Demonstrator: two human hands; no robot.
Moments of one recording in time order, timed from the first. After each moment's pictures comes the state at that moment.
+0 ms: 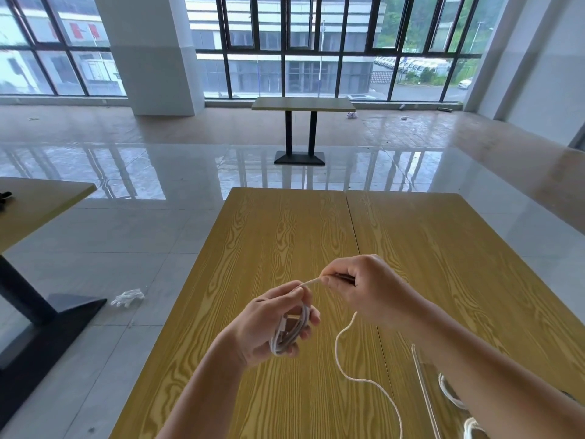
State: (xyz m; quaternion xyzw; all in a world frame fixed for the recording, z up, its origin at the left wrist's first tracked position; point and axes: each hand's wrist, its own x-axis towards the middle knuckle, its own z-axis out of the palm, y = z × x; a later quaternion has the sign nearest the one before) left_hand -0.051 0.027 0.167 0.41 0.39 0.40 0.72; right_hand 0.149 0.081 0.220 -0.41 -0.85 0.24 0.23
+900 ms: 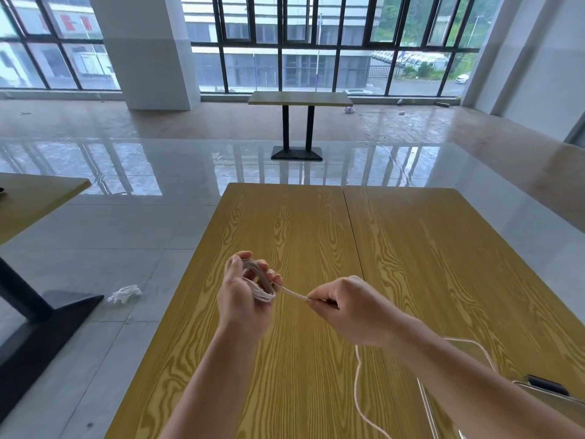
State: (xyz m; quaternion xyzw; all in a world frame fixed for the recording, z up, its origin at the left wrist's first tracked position) left_hand -0.043 0.052 0.166 0.05 0.36 0.75 0.55; right_hand 0.137 0.064 0.195 -0.44 -0.84 0.30 0.12
